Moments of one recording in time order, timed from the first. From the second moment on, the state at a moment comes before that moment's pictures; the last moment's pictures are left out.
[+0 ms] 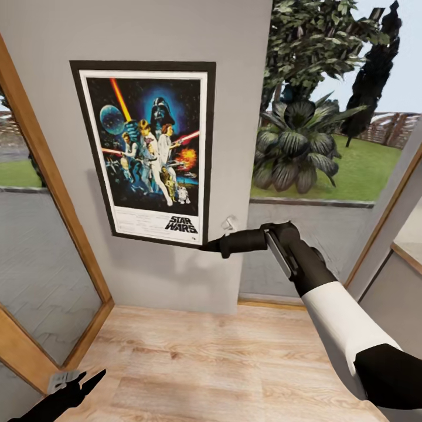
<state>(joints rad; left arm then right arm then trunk) -0.40 0.42 -0.15 -0.21 0.72 -0.23 -0.93 -1.03 0.00 0.29 -1.00 -0.07 0.71 1.11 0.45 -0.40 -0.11</state>
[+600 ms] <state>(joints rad) -0.40 0.42 -0.15 -0.21 0.72 -0.23 -0.93 -1.03 0.00 0.31 -1.00 -0.07 0.71 1.11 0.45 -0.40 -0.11</state>
